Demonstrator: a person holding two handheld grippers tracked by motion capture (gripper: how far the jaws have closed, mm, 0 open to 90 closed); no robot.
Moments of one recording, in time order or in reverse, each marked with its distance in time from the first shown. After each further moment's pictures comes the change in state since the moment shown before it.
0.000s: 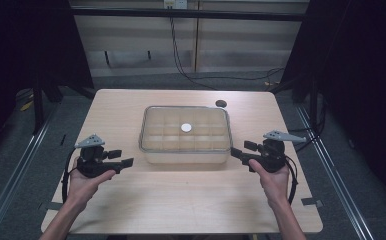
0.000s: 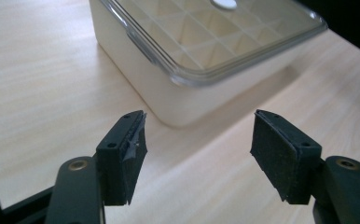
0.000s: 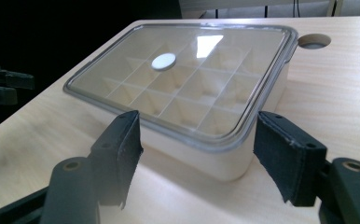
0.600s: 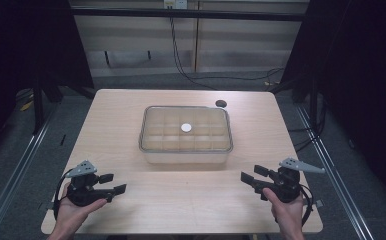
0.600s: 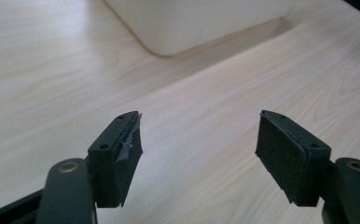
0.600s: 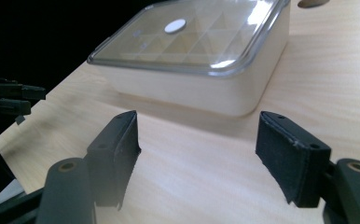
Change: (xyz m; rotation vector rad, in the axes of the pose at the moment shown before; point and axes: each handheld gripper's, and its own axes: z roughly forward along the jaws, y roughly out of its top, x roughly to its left) left arm -0.013 -0.058 -0.025 0.053 0.001 -0.020; right arm 0.010 -0.055 -0.049 -0.011 0.022 0.078
